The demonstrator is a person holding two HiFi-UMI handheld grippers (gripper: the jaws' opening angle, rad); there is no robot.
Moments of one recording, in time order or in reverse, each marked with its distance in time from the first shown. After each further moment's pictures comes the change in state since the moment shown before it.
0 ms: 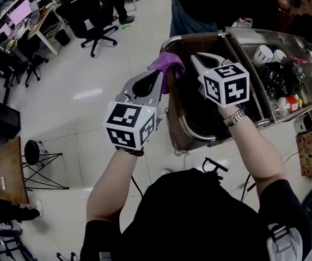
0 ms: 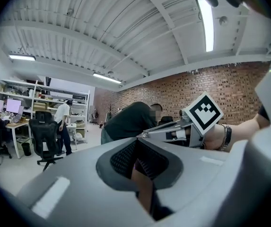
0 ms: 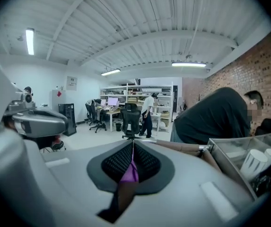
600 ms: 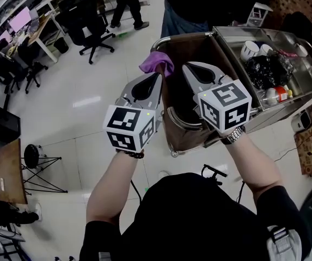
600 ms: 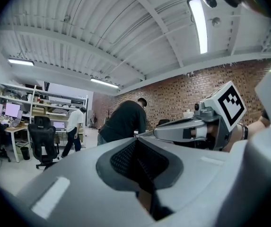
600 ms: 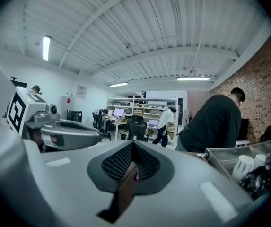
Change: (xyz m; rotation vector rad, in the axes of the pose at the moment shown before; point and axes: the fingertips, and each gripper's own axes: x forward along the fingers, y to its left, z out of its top) left arm -0.027 -0.067 0.016 0.034 -0.052 -0.006; right arm -0.107 0.060 0.025 -0.088 -0.210 0.065
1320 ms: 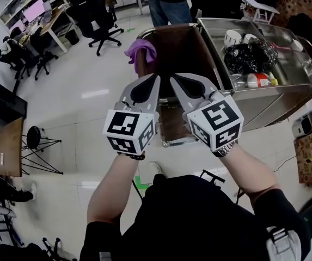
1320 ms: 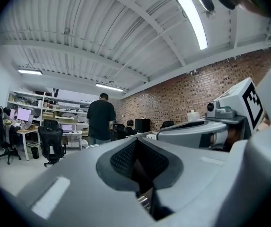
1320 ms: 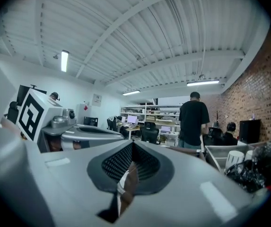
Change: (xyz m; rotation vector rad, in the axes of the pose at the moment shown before) left arm -0.002 -0.159 0.000 0.036 -0.043 0.119; right arm -0.162 0.009 -0.014 -0.057 -0.131 0.161
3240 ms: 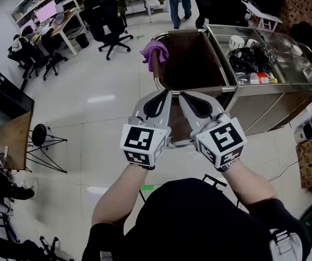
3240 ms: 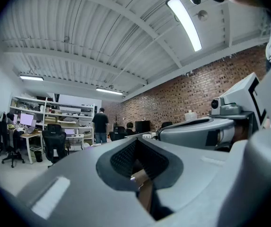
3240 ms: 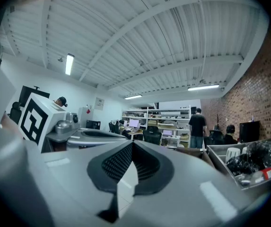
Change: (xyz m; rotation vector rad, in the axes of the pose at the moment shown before) left arm -0.088 -0.045 0.000 0.067 -0.048 0.019; right arm -0.062 0.089 0.007 -0.035 -0.084 0.005
